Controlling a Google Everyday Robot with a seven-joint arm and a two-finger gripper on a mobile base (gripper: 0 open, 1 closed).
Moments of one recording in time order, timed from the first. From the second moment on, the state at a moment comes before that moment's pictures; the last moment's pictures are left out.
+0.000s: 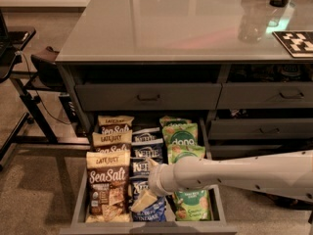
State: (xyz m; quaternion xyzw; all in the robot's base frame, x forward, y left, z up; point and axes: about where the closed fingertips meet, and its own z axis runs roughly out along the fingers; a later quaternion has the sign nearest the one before) arm 0.474 0.055 0.497 -0.58 0.73 0.20 0.31
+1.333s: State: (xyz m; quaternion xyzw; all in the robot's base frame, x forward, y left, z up) arm 0.484 0.036 0.426 -0.52 0.75 0.29 0.29
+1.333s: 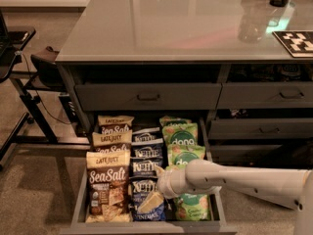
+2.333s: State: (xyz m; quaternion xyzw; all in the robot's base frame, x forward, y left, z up) arm 0.484 0.037 0.424 -0.52 0.75 0.29 0.29
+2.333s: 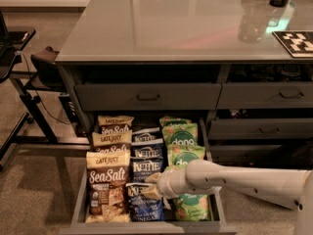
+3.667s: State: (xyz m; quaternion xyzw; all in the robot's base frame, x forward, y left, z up) arm 0.473 0.012 0.511 -0.53 0.76 0.25 0.29
